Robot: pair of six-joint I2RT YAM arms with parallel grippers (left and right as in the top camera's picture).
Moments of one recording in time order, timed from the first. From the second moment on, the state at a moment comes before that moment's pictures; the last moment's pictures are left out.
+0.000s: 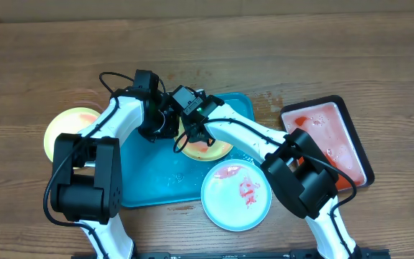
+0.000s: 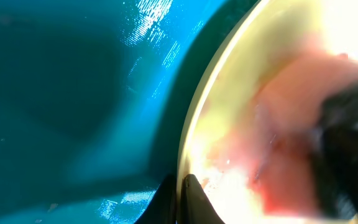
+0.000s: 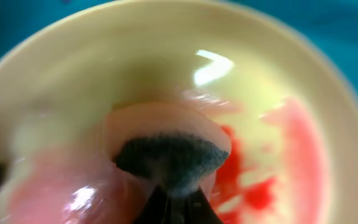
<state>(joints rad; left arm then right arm) -0.13 1.95 1.22 -0.71 0.33 -0.10 0.78 2.23 1.68 -0.81 0.25 0.47</state>
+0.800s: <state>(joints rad) -0.12 1.95 1.22 -0.73 0.31 -0.10 0.54 2.24 1.68 -0.85 -0.35 0.17</state>
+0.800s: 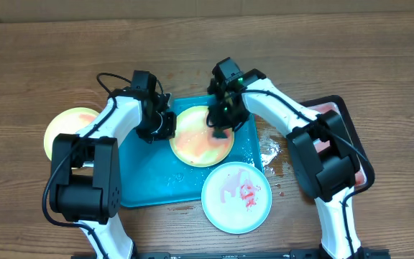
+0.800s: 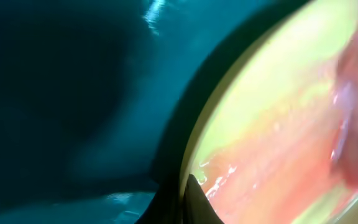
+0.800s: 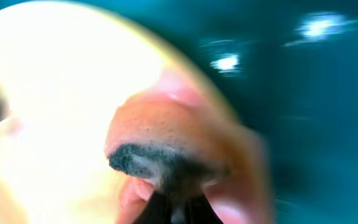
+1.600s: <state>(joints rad) -0.12 1.95 1.22 -0.73 0.30 -0.10 0.67 2.27 1.64 -0.53 -0.40 0.64</state>
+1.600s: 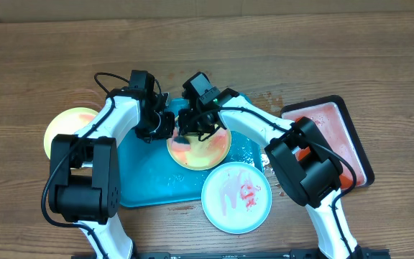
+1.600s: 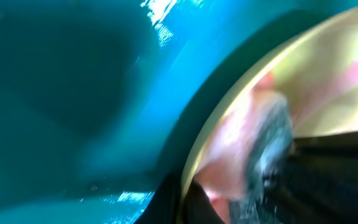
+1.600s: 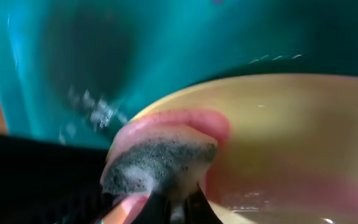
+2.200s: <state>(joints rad) -0.14 1.95 1.22 -0.72 0.32 -0.11 0.48 2.25 1.68 -0.75 -0.27 0.70</state>
